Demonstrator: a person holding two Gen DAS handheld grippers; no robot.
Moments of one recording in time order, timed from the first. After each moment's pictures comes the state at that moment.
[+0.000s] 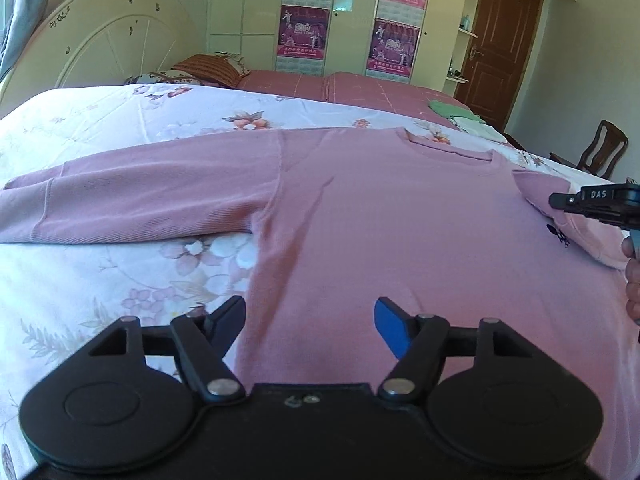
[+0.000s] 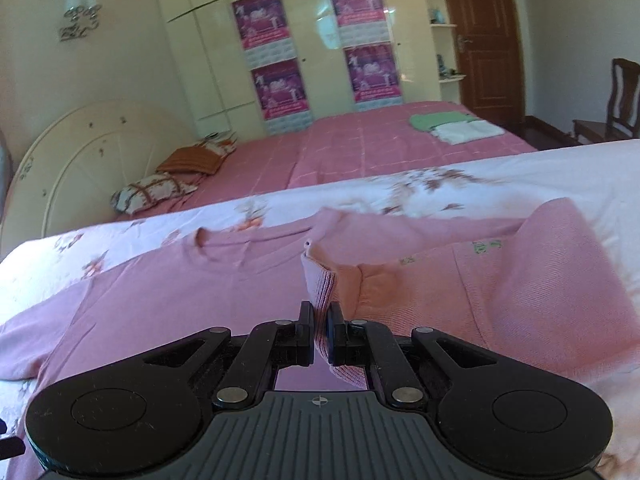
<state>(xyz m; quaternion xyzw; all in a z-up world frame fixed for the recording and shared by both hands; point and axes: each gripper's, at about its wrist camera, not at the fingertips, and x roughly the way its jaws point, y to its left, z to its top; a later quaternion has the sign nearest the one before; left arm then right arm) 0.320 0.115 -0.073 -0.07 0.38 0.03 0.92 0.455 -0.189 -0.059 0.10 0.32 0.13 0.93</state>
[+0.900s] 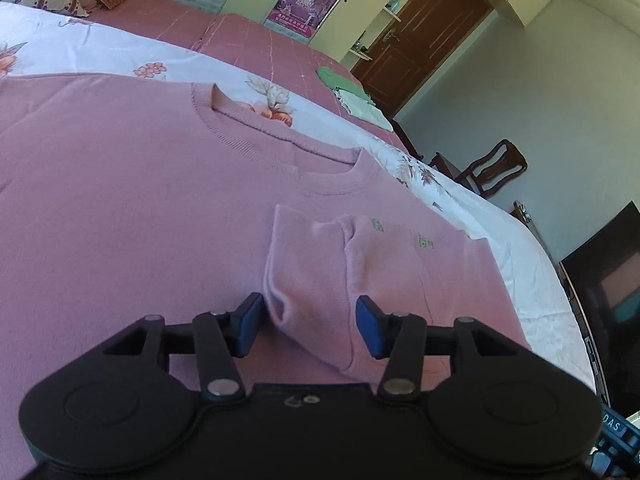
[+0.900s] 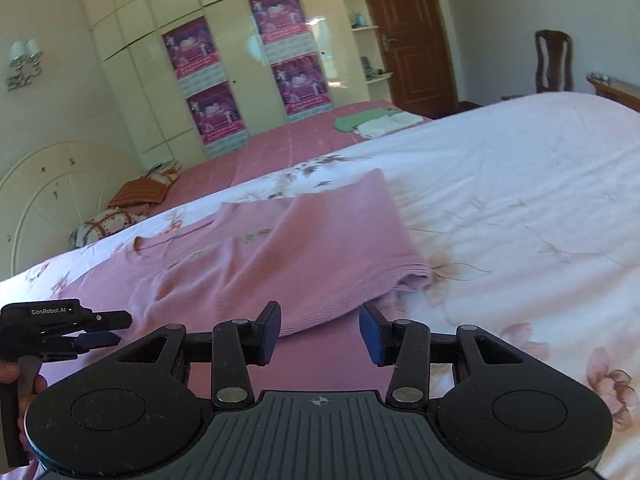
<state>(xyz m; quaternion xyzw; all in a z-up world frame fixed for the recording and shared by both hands) 0.515 -0.004 -0.119 -0.22 0.42 -0.17 0.87 0.376 -0.308 -0.077 0.18 0.31 0.02 0.93</state>
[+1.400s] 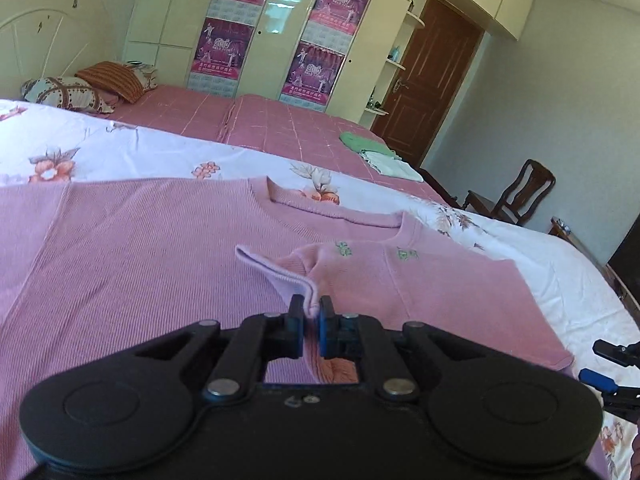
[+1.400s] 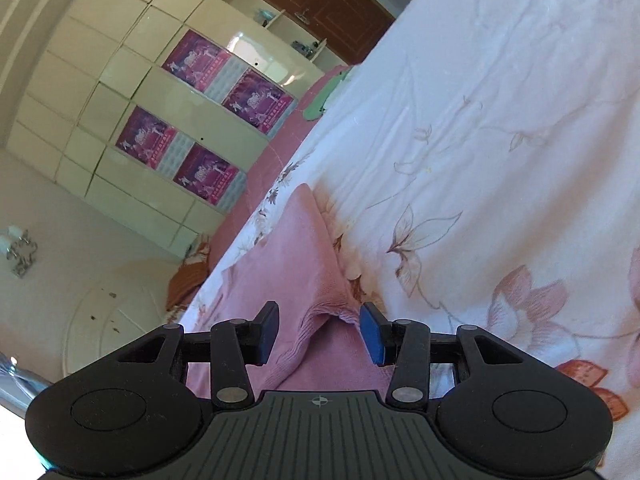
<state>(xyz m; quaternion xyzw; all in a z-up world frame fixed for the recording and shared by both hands) 0.488 0.024 -0.099 -0.14 0.32 -0.10 0.93 0.387 -0.394 -0.108 0.47 0.30 0.04 0.83</state>
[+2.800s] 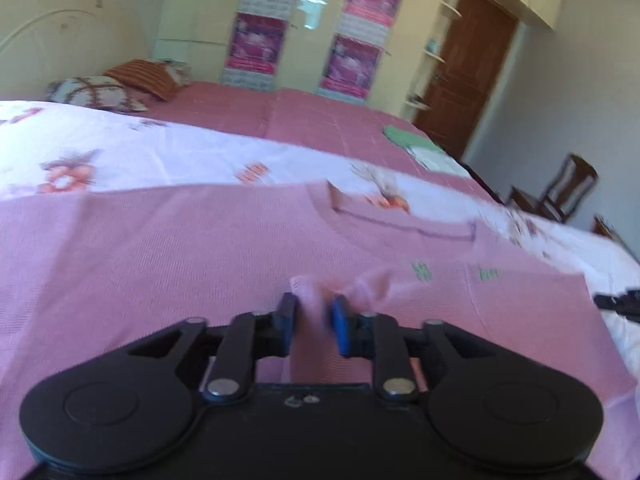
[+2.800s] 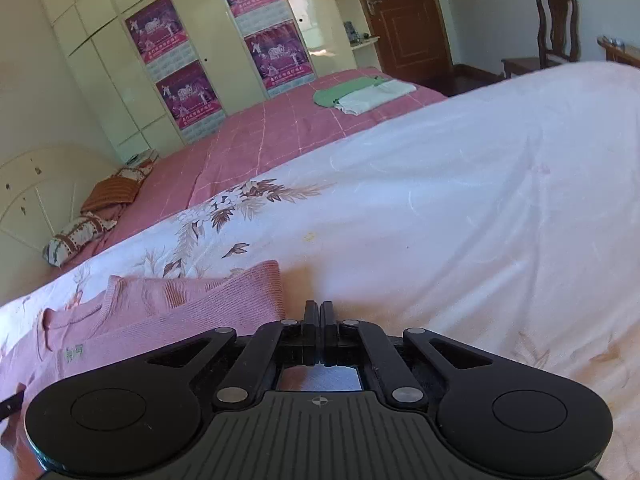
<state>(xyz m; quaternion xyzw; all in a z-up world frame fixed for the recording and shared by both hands) 0.522 0.048 -0.112 -0.11 0.32 -0.02 0.94 0.531 -0.387 -0.098 0.18 0.36 0.03 0.92</state>
